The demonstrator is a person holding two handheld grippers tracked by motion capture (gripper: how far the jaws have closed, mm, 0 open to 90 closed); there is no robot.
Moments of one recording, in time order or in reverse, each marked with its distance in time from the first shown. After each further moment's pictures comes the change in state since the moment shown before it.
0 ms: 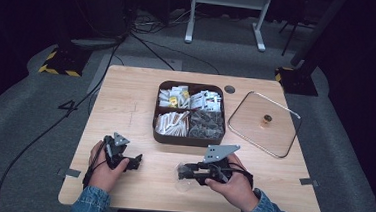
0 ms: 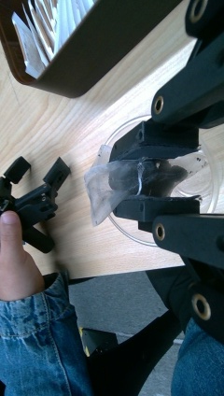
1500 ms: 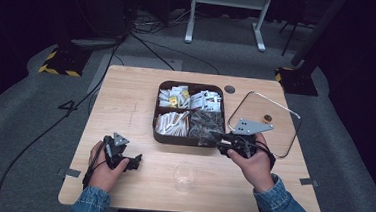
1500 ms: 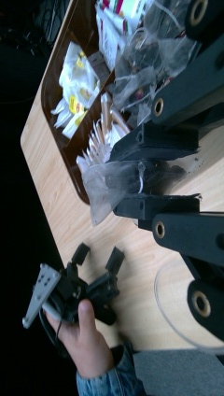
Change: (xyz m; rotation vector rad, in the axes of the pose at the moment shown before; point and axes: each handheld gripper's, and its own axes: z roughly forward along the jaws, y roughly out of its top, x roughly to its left) left arm 0.000 0.000 0.000 -0.003 0.004 -0.007; right arm -0.051 0.018 -0.060 -0.192 -0.217 0.058
